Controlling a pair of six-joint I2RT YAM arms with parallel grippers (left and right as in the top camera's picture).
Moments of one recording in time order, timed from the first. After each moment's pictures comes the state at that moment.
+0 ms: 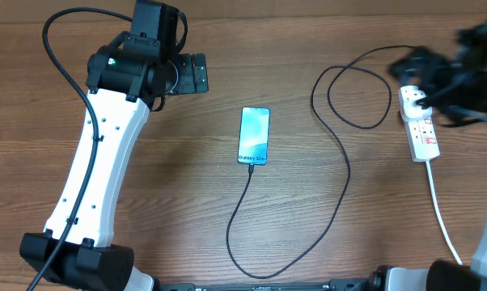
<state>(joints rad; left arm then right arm) -0.25 1.71 1.85 -1.16 -0.10 -0.31 -0.25 1.54 1.86 -1.35 -0.35 0.35</state>
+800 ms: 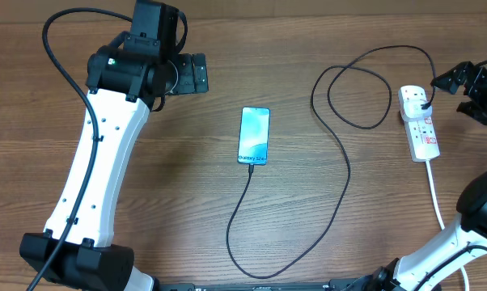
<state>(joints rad) -0.25 1.71 1.85 -1.16 -0.10 -0.31 -0.59 2.06 1.94 -1.27 -0.56 -0.08</state>
